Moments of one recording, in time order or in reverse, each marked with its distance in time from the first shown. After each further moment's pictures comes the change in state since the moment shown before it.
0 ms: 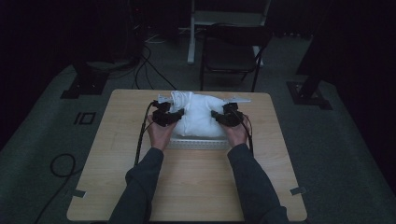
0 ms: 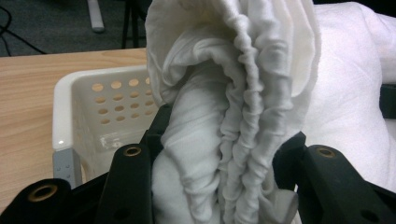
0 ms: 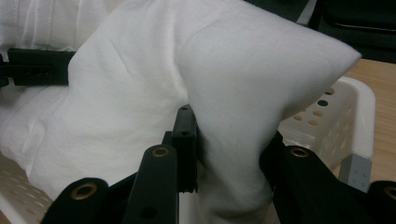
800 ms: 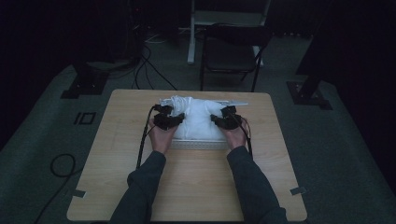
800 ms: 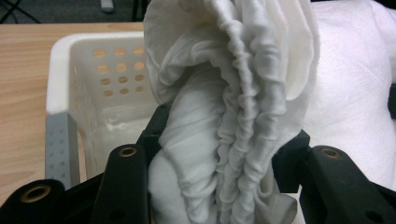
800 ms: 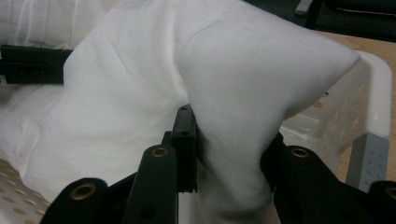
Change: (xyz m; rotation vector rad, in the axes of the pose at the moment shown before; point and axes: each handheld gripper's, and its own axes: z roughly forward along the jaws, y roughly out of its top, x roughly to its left) left arm -0.006 -0.013 0.006 0.064 0.057 -0.022; right arm 0.000 -0.013 0.009 0.046 -0.017 -0.007
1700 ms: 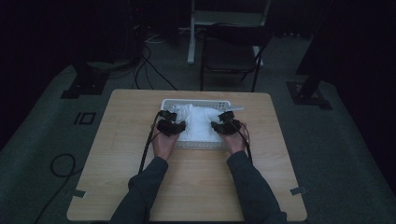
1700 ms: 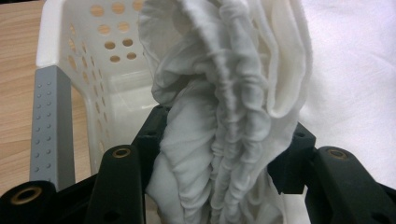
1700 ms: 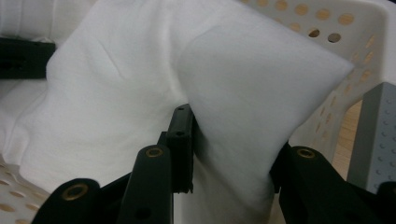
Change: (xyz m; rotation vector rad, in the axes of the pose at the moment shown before) left arm -0.015 -0.017 0.008 0.091 0.112 0.080; right arm 0.004 -0.017 0.008 0.092 -0.062 -0.028
